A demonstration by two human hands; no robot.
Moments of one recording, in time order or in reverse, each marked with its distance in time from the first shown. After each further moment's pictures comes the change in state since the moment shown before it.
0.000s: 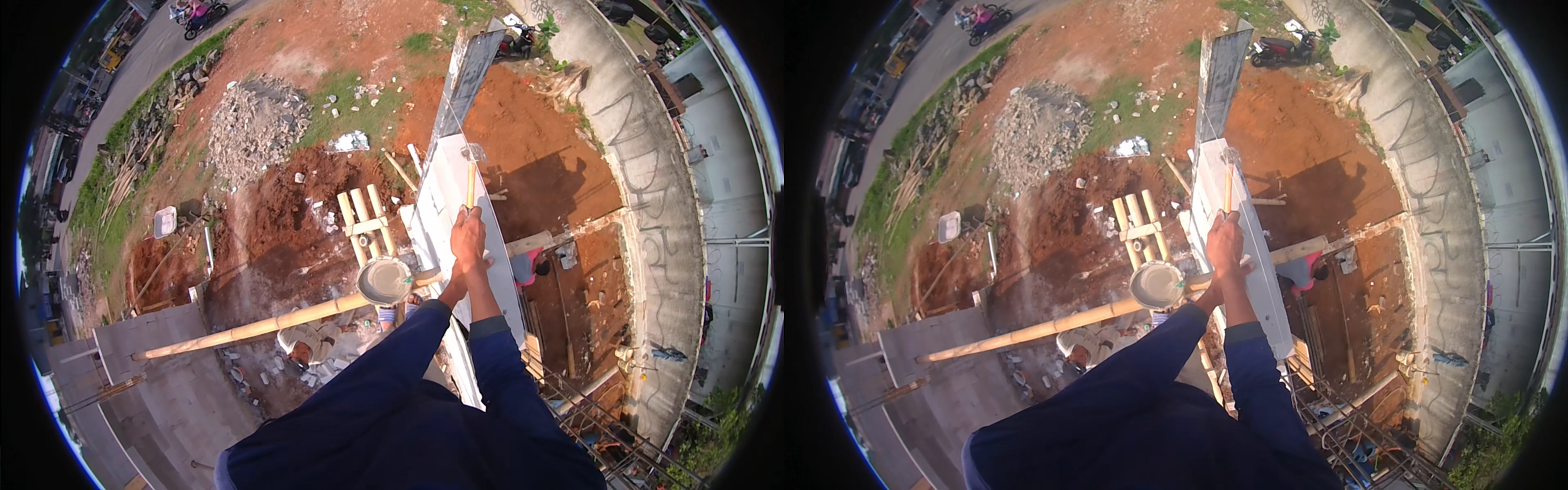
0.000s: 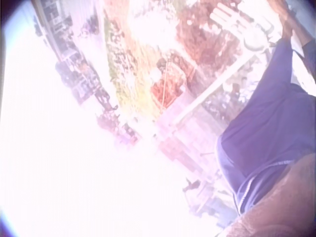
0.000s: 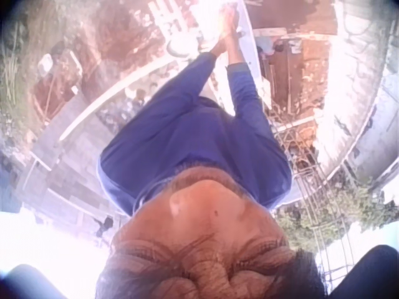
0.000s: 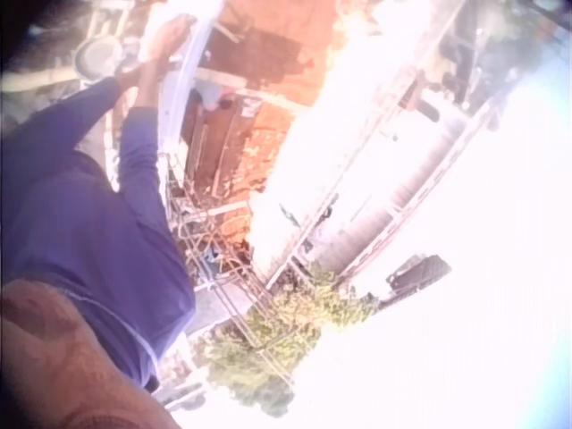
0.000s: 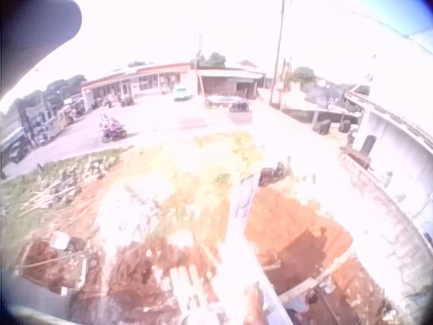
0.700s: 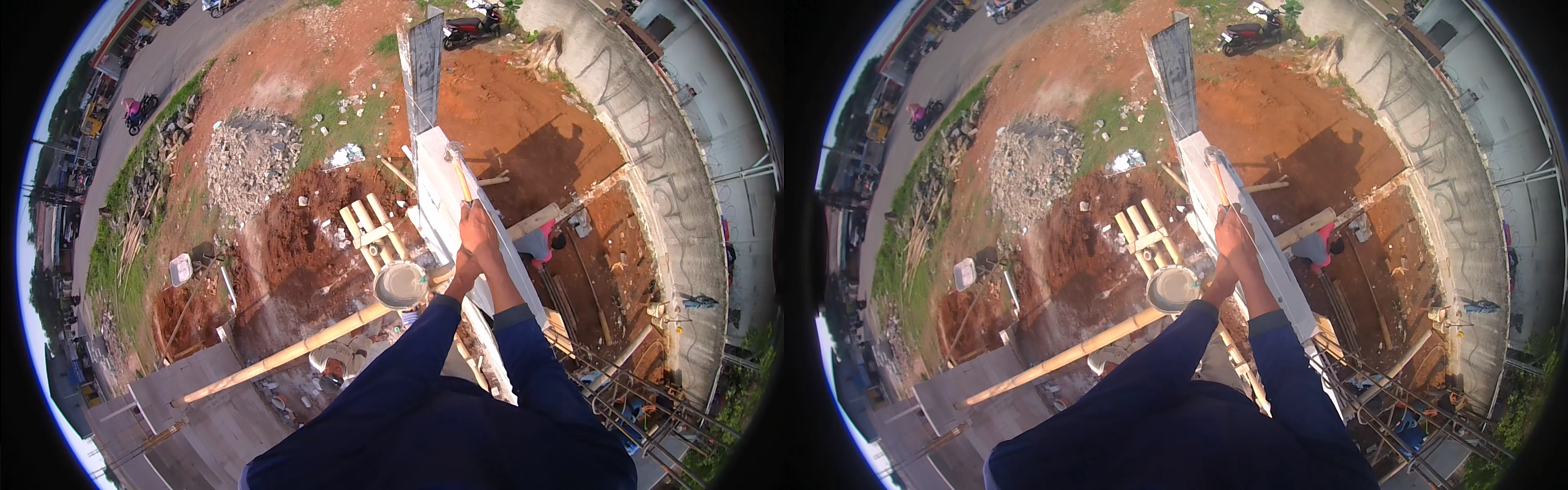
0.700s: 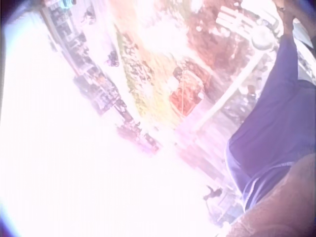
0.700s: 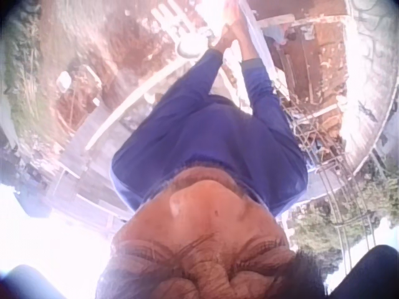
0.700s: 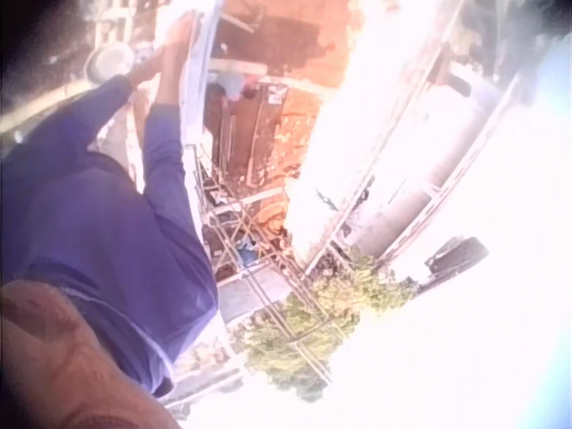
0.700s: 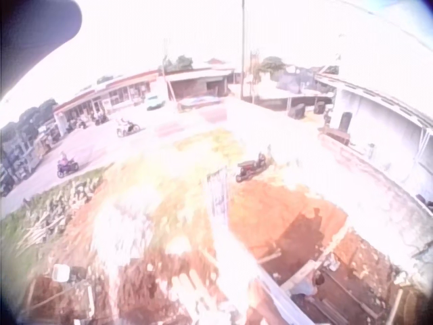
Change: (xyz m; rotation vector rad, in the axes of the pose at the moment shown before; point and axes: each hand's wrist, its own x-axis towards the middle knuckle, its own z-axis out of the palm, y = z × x) left_hand 0.008 -0.004 0.004 -0.045 -0.030 0.015; right_hand -0.001 0.035 -0.013 -0.165 -0.005 -0.026
